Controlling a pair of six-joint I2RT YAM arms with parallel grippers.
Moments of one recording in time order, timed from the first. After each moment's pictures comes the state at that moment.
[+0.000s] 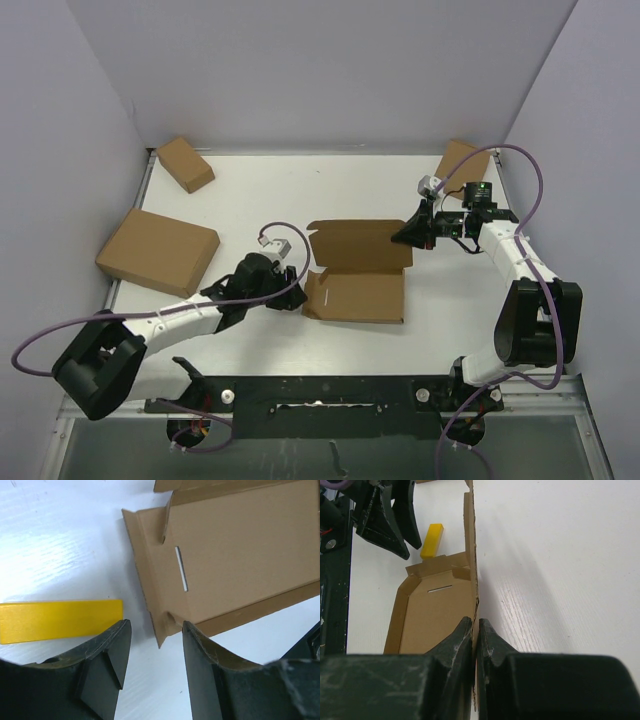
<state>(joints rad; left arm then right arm) -0.71 1.25 0.50 0.11 0.10 -0.57 -0.05 1.51 1.08 -0.58 -1.26 -0.78</state>
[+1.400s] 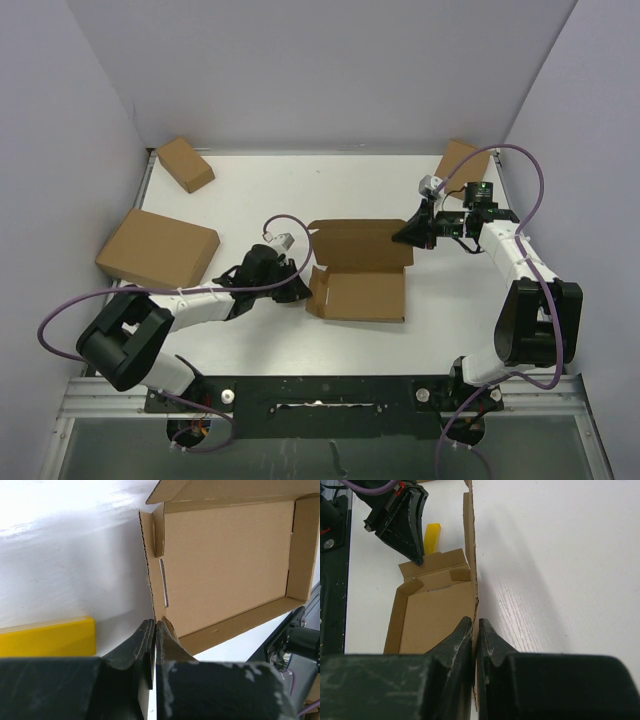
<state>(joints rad) -0.67 1.45 0.56 0.23 0.25 -0.73 -0.05 1.51 1.08 -0.58 -1.26 -0.79</state>
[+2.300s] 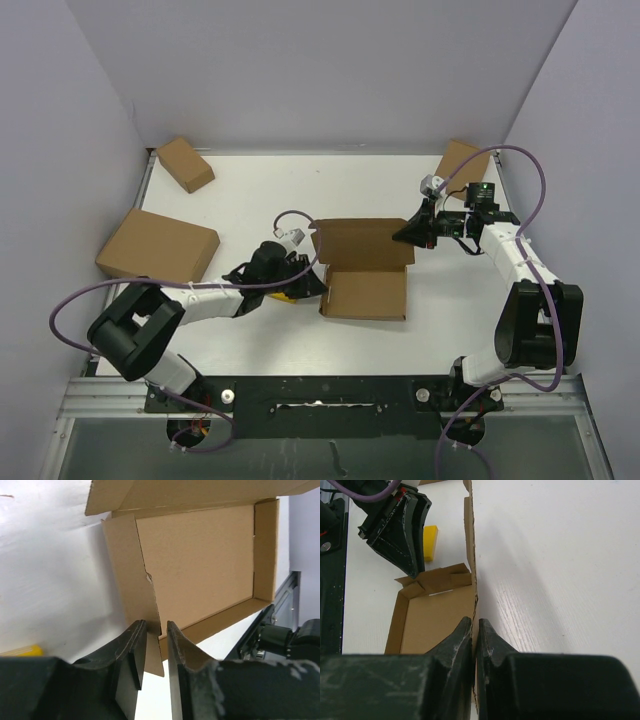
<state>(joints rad) -0.71 1.51 0.61 0.31 0.28 -0.80 -0.05 1.49 1.06 -0.52 -1.26 -0.75</state>
